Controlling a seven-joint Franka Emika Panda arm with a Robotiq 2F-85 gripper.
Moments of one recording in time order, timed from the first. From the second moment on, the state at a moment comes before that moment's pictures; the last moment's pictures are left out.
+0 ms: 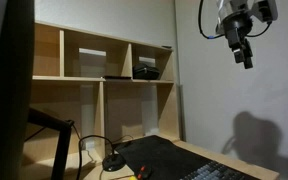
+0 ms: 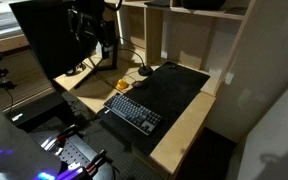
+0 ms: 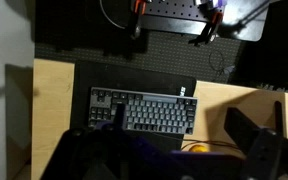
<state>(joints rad) -0.05 -0.63 -0.24 -2.23 -0.10 1.50 -0.34</state>
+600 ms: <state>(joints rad) -0.05 -0.57 -0.25 -2.26 -0.04 1.58 -0.21</state>
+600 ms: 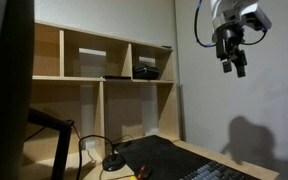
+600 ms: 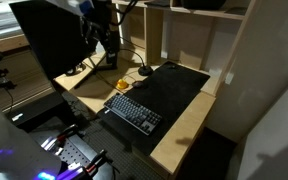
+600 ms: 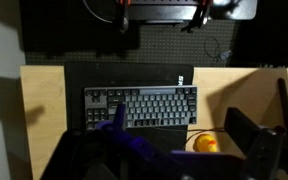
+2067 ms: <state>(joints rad) -0.10 -0.29 -0.18 -2.60 0.17 2.00 0.08</state>
